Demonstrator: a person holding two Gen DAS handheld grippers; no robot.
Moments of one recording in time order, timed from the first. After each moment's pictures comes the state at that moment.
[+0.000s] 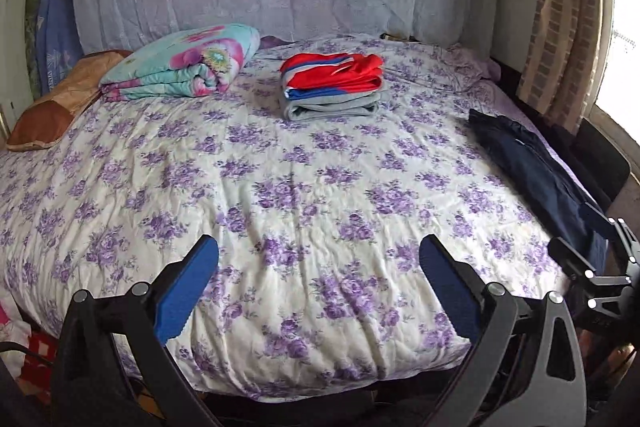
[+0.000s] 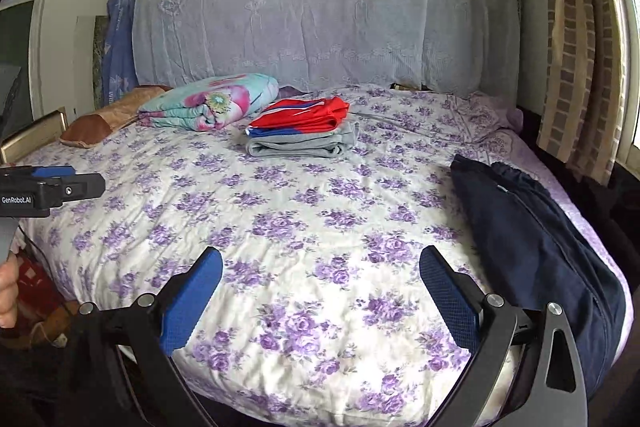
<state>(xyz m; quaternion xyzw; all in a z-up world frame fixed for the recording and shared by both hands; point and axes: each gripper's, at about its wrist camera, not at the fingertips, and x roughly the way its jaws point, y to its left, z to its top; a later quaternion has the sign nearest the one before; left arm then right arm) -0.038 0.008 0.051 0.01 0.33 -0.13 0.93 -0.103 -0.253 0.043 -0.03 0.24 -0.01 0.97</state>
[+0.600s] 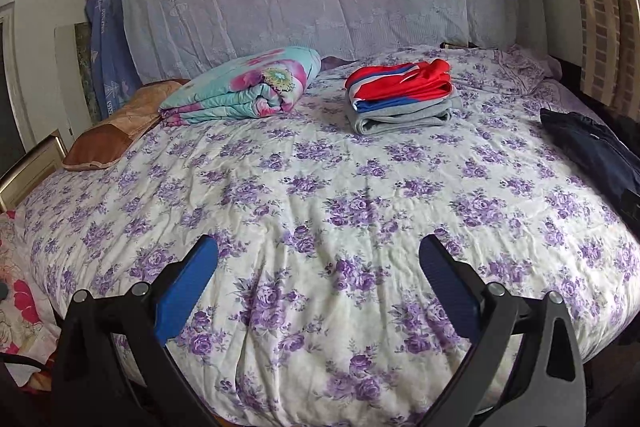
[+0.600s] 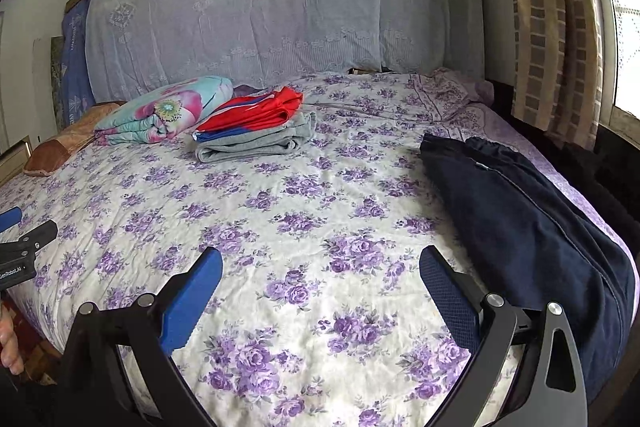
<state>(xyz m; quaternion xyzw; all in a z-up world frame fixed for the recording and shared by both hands) -0.020 0.005 0.016 0.07 0.28 -0.01 0.96 -0.057 -0.286 0.013 0.02 0.26 -0.06 0.96</state>
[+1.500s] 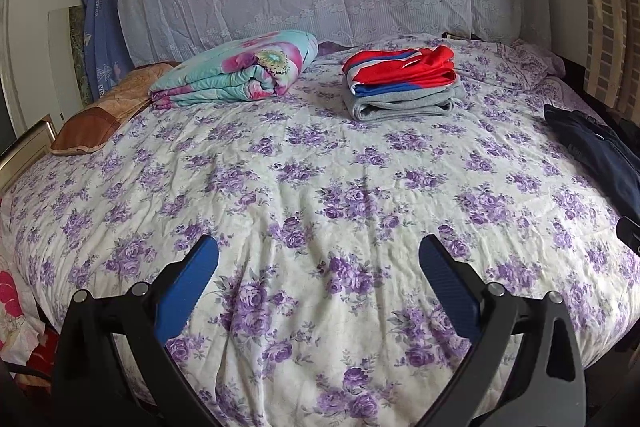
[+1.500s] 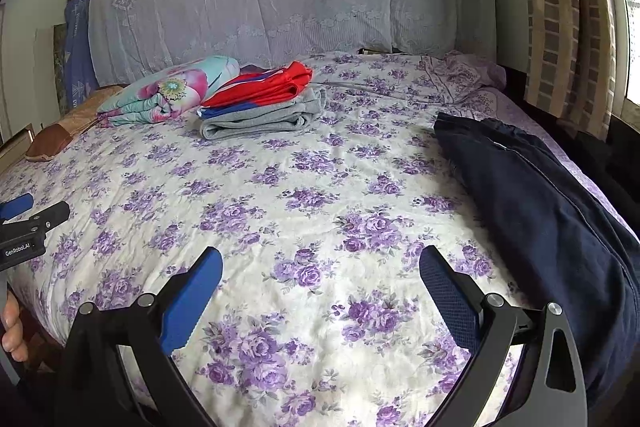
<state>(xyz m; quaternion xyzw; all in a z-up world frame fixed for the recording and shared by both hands) 0.002 0.006 0.000 0.05 0.30 -0.02 0.95 -0.047 -0.281 -0.005 0.02 0.28 -0.04 0.96</state>
